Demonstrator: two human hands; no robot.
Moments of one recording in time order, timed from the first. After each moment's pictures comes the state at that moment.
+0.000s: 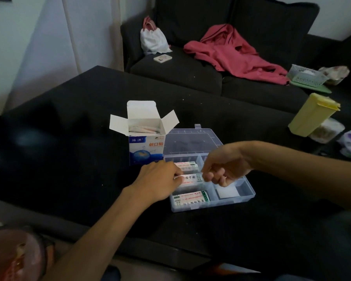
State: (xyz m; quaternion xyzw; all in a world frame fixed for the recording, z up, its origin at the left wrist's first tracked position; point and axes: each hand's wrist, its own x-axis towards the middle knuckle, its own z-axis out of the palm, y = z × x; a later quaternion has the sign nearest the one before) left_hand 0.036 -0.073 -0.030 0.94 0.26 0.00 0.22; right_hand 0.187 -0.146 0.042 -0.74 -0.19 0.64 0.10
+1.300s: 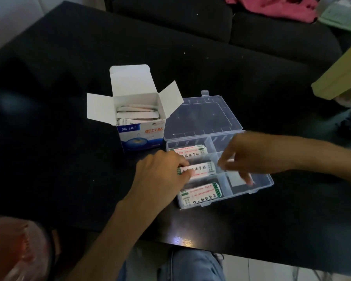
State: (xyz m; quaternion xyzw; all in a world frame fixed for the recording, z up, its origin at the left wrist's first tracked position) left_hand 0.043 -0.071 -0.023 0.90 0.33 0.00 0.28; right_hand 0.206 -0.152 0.042 -0.76 -0.50 0.39 -0.14
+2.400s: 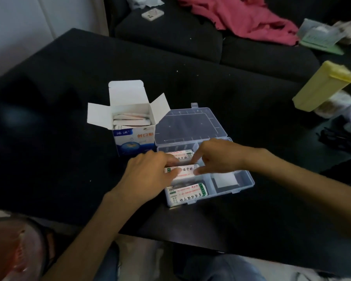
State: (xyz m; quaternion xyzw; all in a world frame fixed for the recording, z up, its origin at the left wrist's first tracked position) left_hand 0.037 -0.069 -0.017 0.92 0.30 -0.01 0.26; right_hand 0.202 -0.146 0.018 -0.74 -0.62 0.25 -0.11
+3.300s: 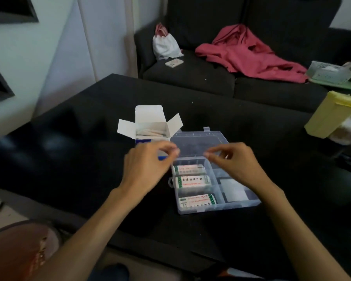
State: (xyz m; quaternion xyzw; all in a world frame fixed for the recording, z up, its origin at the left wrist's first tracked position) left_hand 0.016 -0.065 -0.017 0.86 0.34 0.31 0.24; right_hand 0.194 -0.179 0.000 -0.80 -0.51 0.12 0.31
